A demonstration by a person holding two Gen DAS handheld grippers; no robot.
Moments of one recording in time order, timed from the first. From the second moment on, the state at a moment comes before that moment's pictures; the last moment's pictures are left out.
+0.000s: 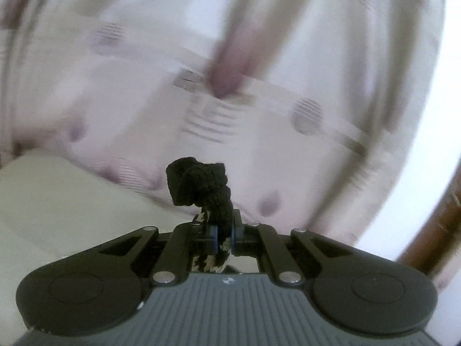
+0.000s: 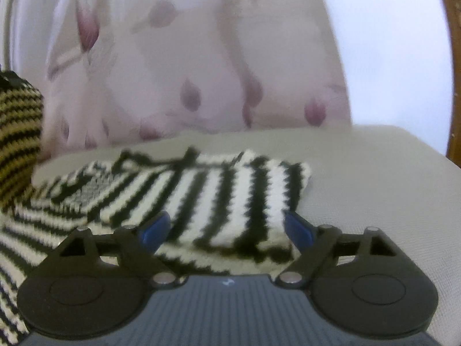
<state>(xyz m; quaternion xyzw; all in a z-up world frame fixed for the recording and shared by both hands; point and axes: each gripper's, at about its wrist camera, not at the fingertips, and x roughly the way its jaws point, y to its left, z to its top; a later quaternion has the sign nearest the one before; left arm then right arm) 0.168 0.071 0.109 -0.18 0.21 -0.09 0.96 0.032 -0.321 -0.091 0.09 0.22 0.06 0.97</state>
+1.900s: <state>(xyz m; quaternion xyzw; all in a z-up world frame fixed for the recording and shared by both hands) 0.174 0.067 -0.103 -0.21 0.26 -0.03 0.94 0.138 -0.322 -0.071 0.05 0.31 0.07 0.95</state>
